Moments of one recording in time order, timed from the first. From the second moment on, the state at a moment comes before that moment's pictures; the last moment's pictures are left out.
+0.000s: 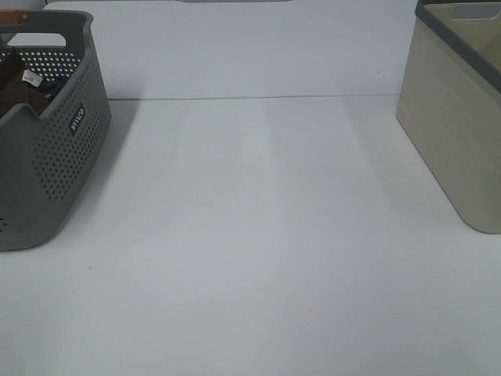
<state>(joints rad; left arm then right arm) 0.01 0.00 -0.50 -0.03 1.05 0.04 -0.01 -0.01 -0.50 0.07 1.07 -0.06</state>
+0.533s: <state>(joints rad) 0.01 0.00 -0.50 -0.03 1.05 0.04 -0.01 -0.01 -0.50 0.07 1.07 -0.06</state>
